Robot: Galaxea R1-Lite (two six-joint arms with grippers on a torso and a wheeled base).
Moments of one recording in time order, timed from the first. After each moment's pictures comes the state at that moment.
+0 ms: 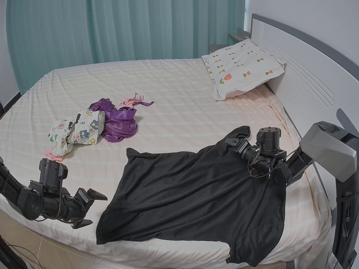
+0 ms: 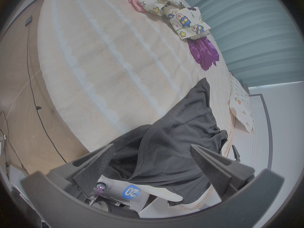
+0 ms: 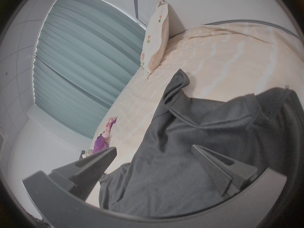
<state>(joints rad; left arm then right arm) -0.10 1.74 -0.42 -0.39 -0.24 -1.04 0.32 2.36 -1.11 -0.89 0.00 0.89</state>
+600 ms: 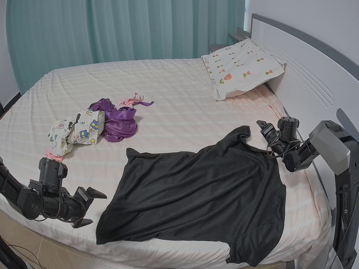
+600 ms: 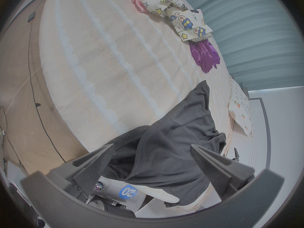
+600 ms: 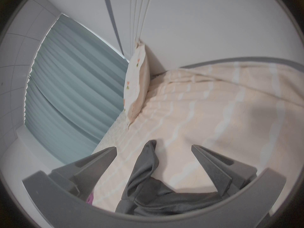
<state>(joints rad) -0.10 1.73 -0.42 -0.39 -0.24 -1.07 0.11 2.48 -1.35 -0.92 -0.11 0.88</state>
